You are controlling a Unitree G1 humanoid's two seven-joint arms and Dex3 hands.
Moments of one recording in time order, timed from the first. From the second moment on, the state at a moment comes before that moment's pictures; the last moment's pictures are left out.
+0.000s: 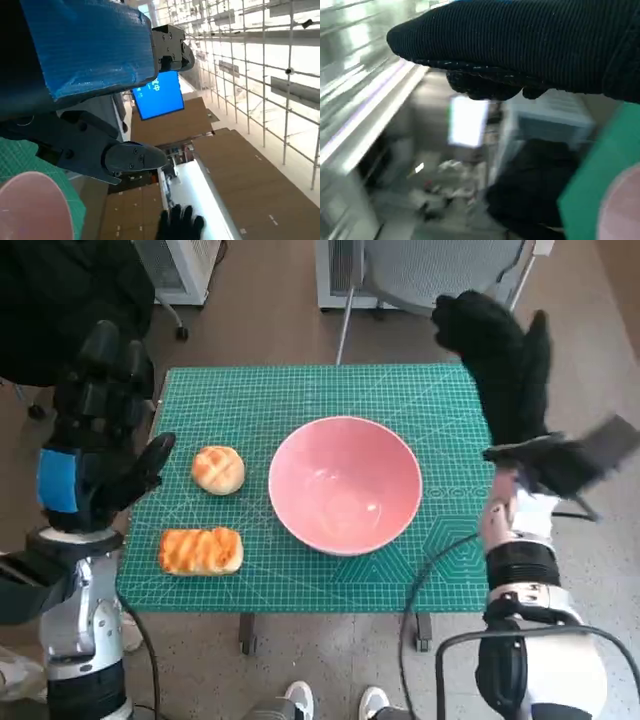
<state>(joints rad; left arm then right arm) -0.34 0.30 0.29 -0.14 -0.35 -0.10 -0.27 -1.04 -0.18 -0.36 1.10 0.31 -0.76 0.71</state>
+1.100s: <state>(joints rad) -0.34 0.63 0.14 -0.40 0.12 0.30 -0.40 -1.00 -0.21 -0.38 0.98 0.44 -0.76 0.90</state>
